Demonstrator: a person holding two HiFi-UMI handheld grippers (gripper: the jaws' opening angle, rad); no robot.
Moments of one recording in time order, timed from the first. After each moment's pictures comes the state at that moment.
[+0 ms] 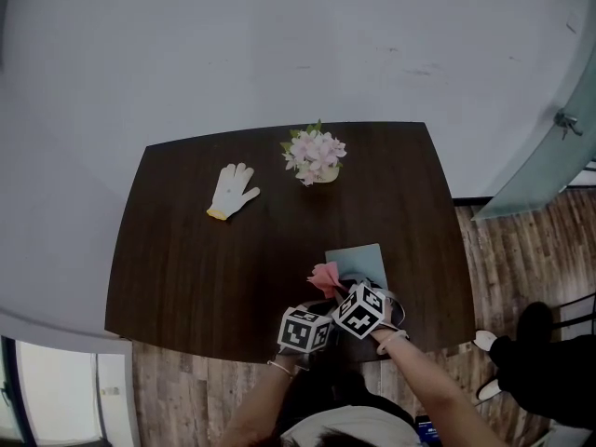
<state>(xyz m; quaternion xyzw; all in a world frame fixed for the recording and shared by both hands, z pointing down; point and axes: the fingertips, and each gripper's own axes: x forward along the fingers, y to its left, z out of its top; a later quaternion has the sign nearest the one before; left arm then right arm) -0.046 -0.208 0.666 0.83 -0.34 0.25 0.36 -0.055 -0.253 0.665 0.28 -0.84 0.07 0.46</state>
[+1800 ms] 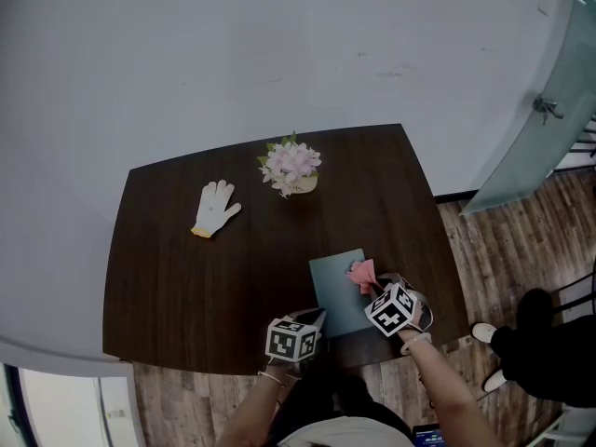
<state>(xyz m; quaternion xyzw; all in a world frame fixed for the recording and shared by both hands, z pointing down) -0.044 -0.207 0.667 0.84 -0.34 0.24 0.36 0.084 -0.262 0.672 0.41 -0.77 0.11 0.48</state>
